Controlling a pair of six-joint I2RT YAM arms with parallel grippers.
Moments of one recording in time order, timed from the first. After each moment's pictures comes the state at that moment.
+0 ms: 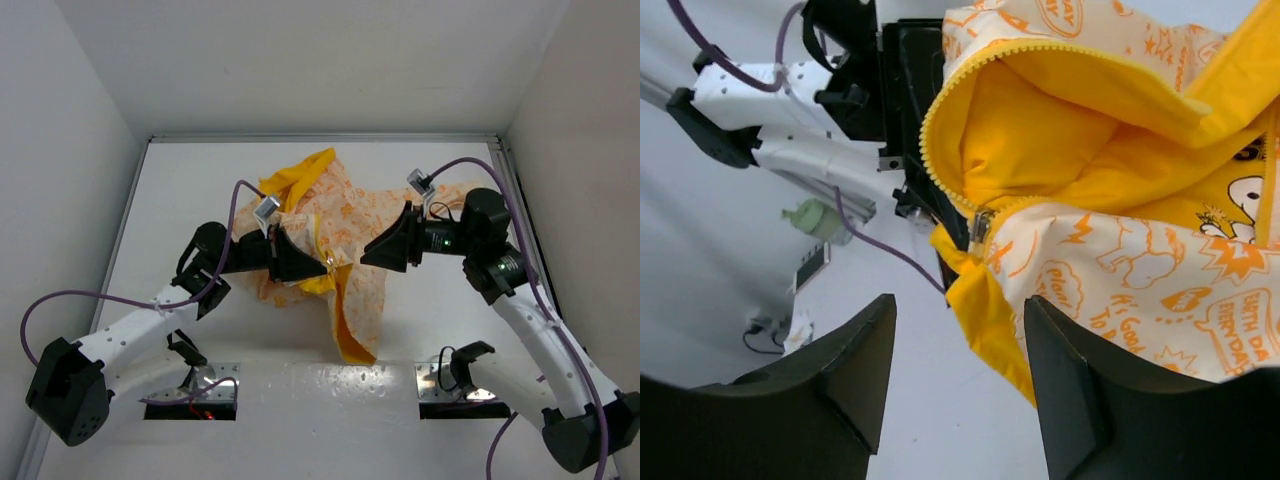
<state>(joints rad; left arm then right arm) -0.59 0.99 0.57 0.60 0.85 -0.88 0.34 0.88 0.84 -0.13 -1.00 0.55</state>
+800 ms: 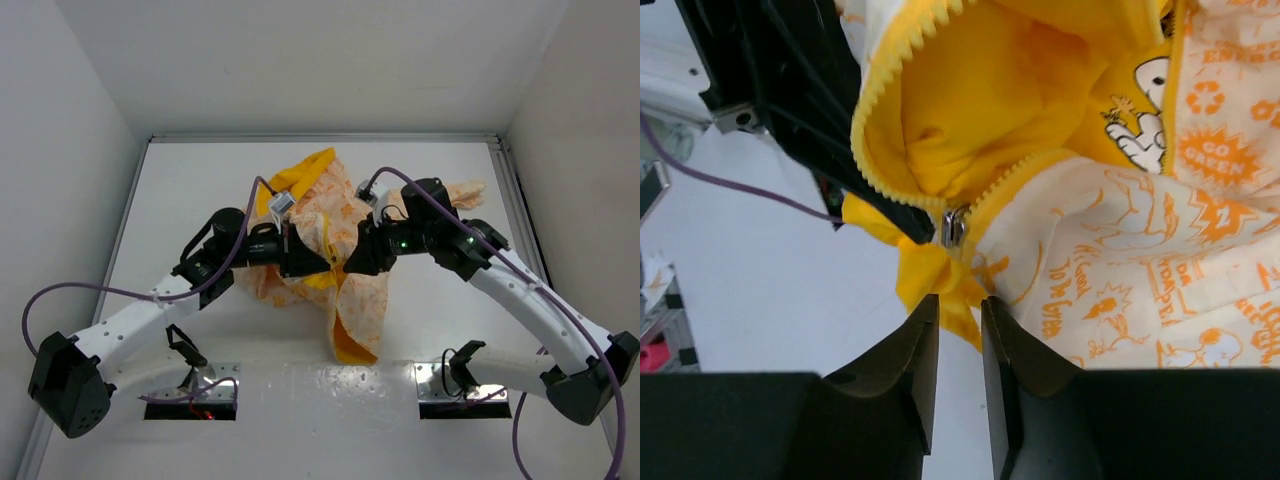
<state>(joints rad) -0.62 1.03 0.71 0.20 0.74 -0.67 0.63 1.12 1.10 -0.63 -0.60 0.17</state>
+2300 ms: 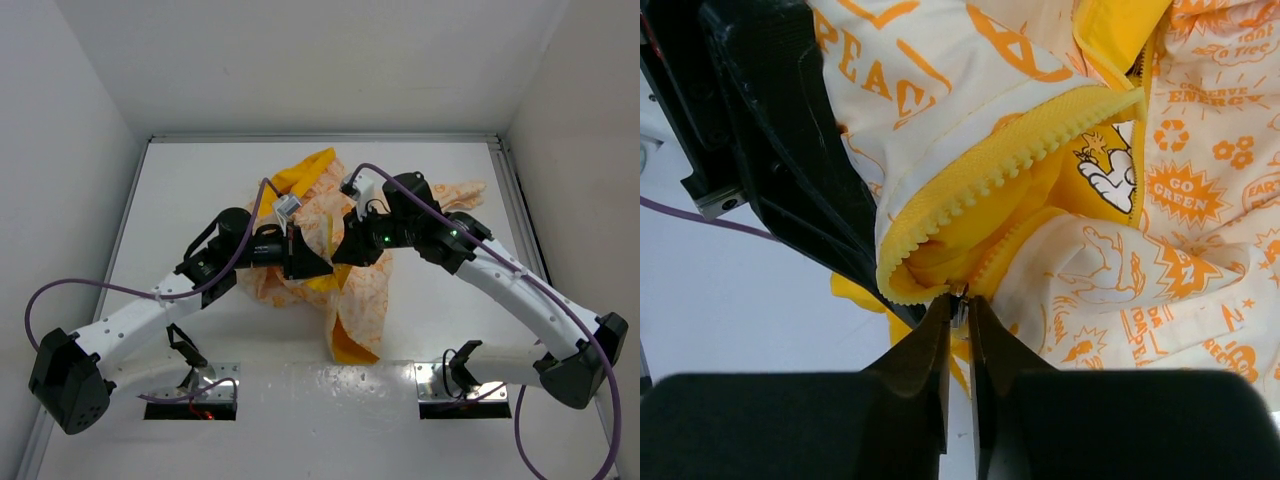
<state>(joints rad) -0.66 1.05 0.74 0.14 0.72 -0.63 0.72 1.22 1.18 -0.60 -0.45 0.16</state>
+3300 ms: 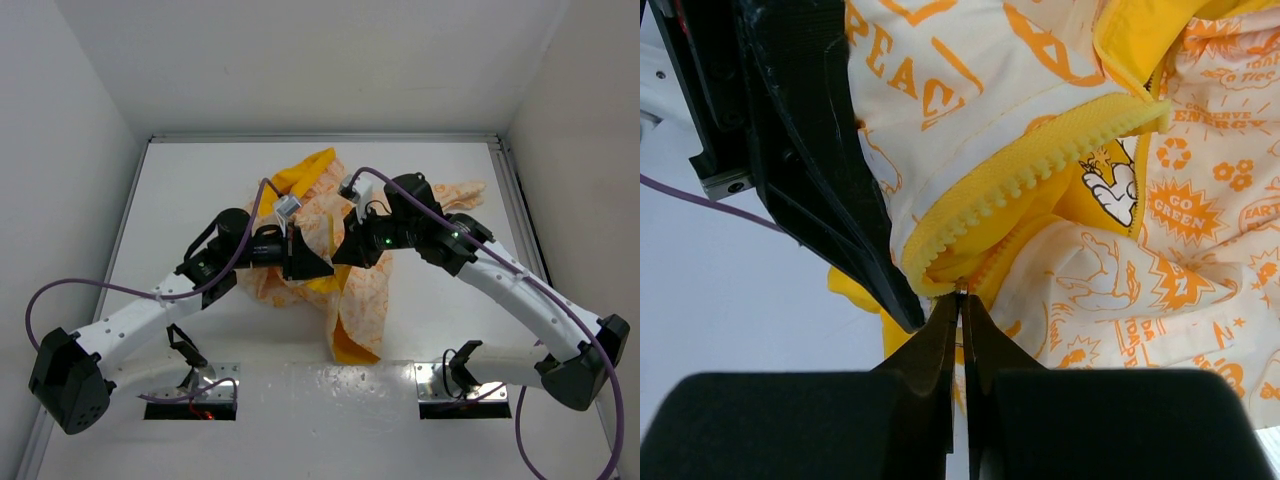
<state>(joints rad) -0.66 1.05 0.73 0.18 0.75 -0.64 0.72 1.21 1.17 -0.58 -0.48 0.10</state>
